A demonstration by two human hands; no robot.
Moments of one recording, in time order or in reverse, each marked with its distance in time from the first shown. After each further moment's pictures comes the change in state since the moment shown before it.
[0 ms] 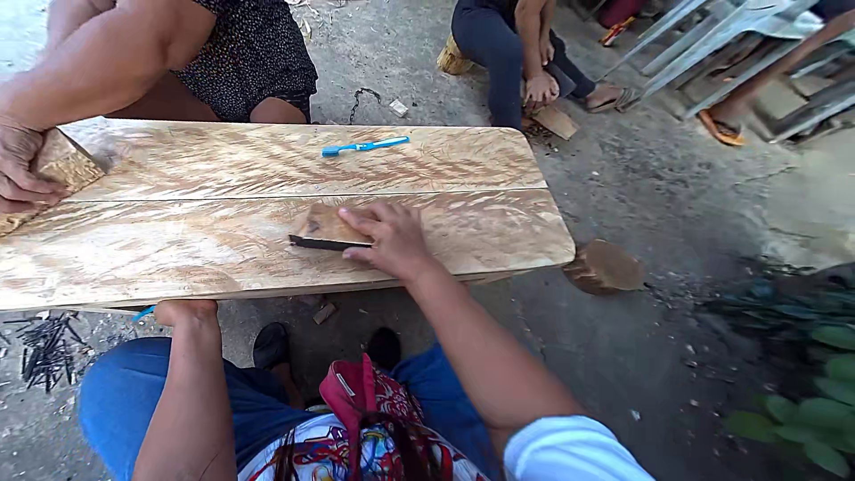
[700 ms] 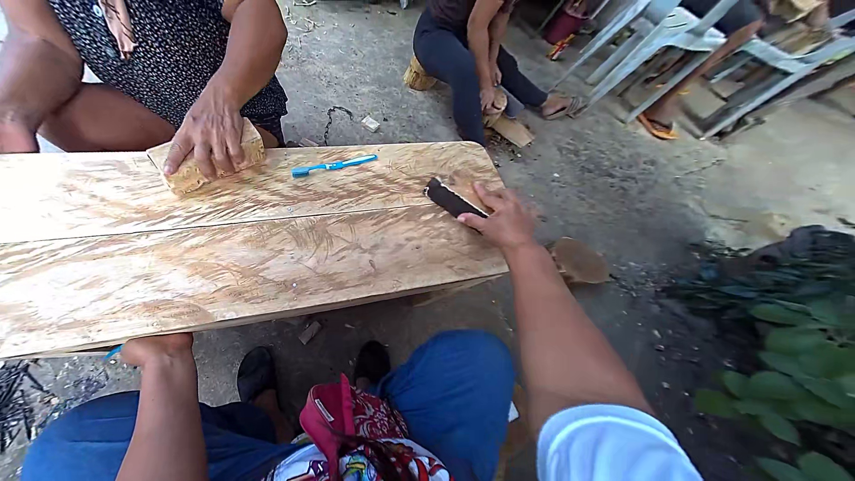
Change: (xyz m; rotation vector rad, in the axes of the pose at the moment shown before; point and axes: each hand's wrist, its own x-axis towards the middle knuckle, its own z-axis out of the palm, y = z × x) left_hand -0.004 0.000 0.002 -0.112 -0.060 -0.055; right_hand -0.050 0.189 -0.100 -0.127 -0.054 0.737
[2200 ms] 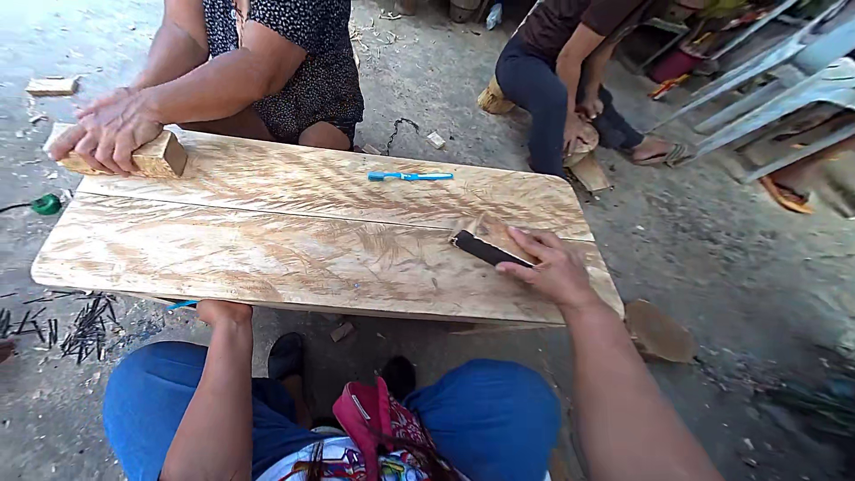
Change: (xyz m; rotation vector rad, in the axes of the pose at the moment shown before) left_hand -0.007 0.002 0.010 0.019 0.130 0.014; right_hand -0.013 -0.022 0.019 0.065 -0.013 -0.449
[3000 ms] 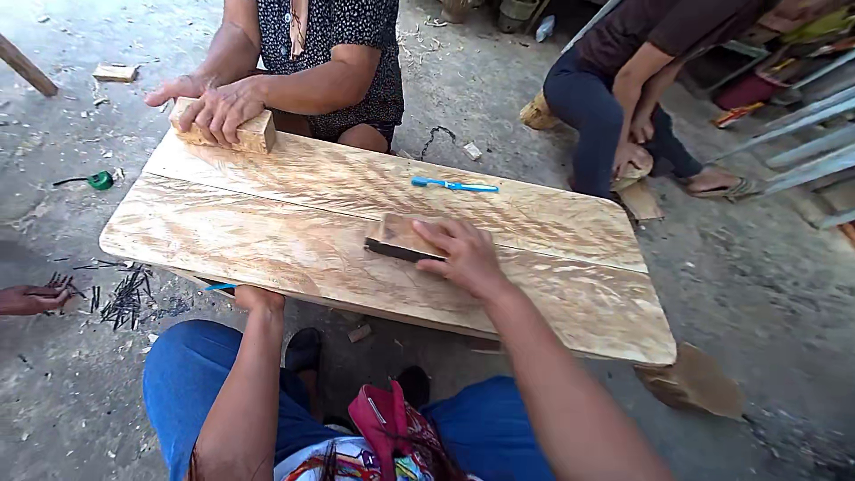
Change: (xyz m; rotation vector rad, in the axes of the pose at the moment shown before) left_hand -0.004 0.002 0.003 -0.045 0.055 -0.022; right_hand 0.051 -0.170 0.064 0.055 -0.081 -0.425
